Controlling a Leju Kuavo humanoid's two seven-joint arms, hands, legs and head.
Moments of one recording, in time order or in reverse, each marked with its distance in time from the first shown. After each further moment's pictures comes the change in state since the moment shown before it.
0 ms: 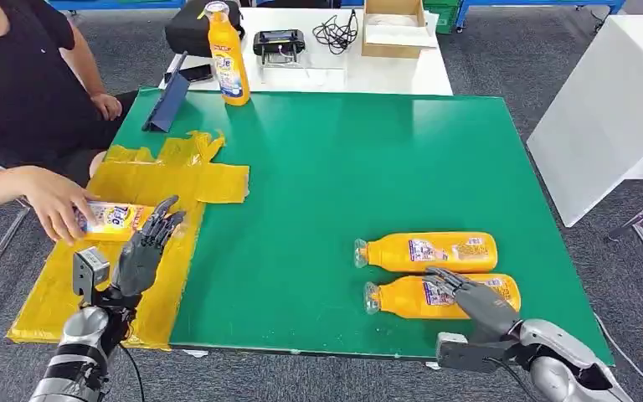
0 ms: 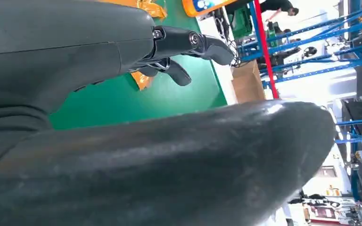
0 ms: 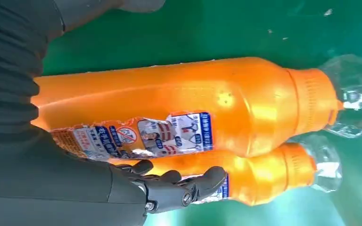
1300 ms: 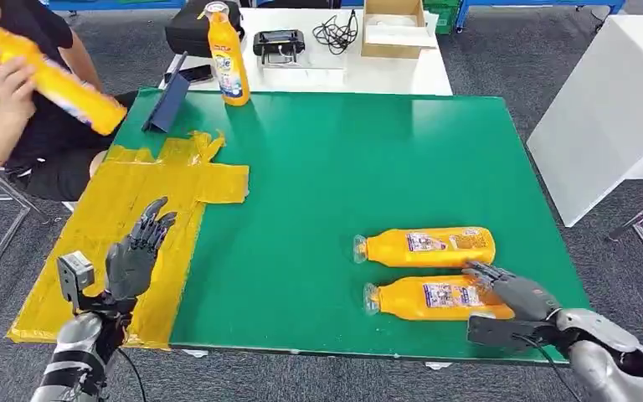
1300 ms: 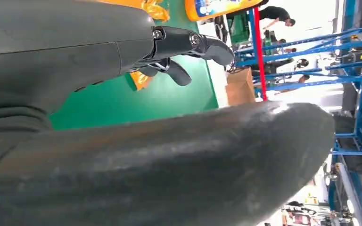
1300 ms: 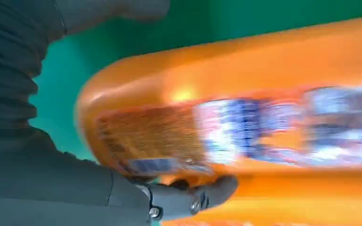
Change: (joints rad) left arm 0.012 -0.017 0.046 -0.006 0.068 -0.057 0.005; right arm -0.078 -0.121 -0.056 0.080 -0.001 0.205 0.129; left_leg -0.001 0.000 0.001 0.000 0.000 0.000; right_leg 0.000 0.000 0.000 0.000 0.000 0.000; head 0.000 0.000
